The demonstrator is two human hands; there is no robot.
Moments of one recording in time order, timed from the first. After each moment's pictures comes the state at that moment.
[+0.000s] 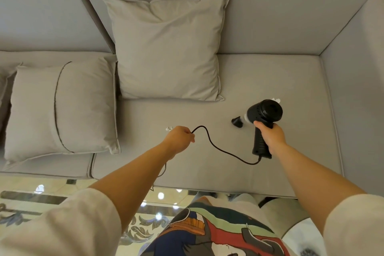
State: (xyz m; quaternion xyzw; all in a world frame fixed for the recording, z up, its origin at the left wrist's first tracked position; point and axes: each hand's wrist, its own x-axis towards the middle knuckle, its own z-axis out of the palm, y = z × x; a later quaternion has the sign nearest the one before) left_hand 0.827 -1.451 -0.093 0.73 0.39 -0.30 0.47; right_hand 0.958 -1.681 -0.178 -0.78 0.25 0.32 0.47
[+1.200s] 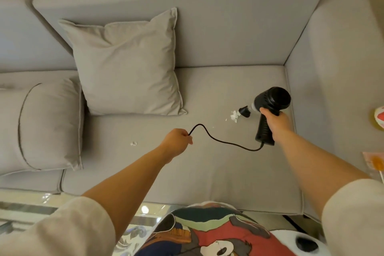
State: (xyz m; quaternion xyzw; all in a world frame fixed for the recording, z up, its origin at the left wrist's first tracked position) left_hand 0.964 -1.604 -0.067 0.74 0.41 -0.30 0.45; right_hand 1.122 -1.821 -0.142 -0.76 0.27 0.27 0.53
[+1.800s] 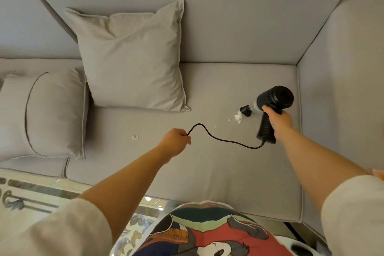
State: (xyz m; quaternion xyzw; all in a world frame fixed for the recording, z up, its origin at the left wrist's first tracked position) left_hand 0.979 -1.609 -0.078 0.72 0.45 -0.29 0.44; right_hand 1.157 -1.818 -0.164 -0.74 0.28 0.32 0.52
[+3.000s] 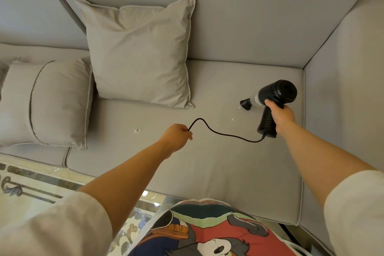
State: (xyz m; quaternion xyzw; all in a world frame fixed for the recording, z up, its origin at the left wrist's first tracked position) left_hand 0.971 -1.602 -0.076 0.71 0.46 -0.27 0.46; right_hand 1.168 -1.802 -0.158 -0.74 0.26 0.33 0.52
